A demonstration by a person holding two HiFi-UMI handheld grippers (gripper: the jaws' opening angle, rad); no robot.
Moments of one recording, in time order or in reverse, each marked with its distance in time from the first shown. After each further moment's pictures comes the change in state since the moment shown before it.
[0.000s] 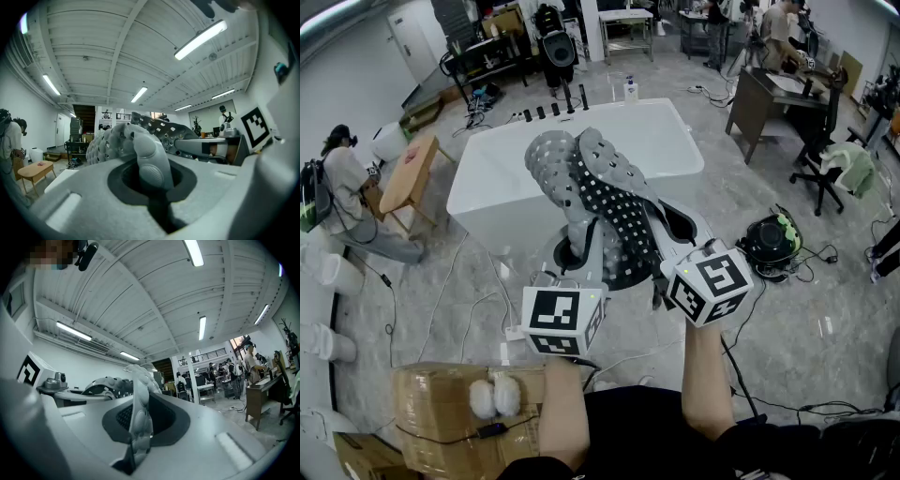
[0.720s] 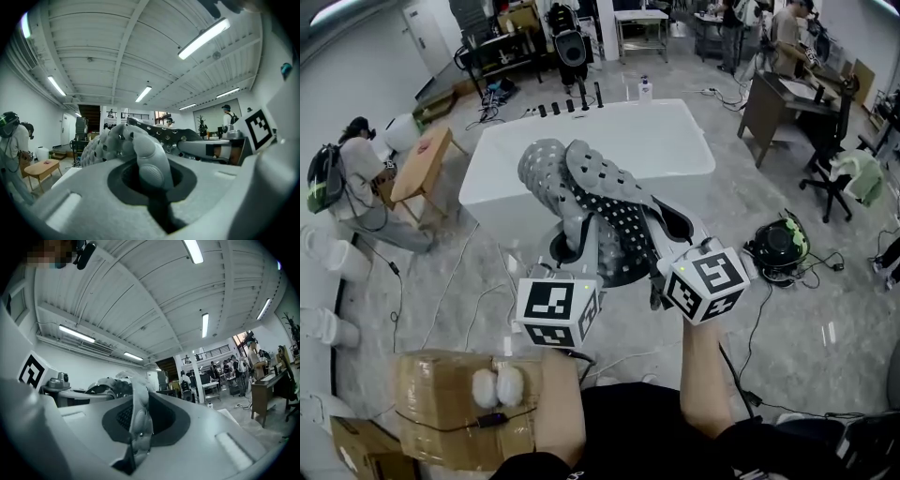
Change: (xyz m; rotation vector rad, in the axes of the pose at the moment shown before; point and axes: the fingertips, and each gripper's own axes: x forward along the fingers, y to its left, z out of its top) left arm -0.010 -0.002 -0.001 -0.008 0.010 0.052; right arm -0.010 0.008 -0.004 0.030 -0.005 0.051
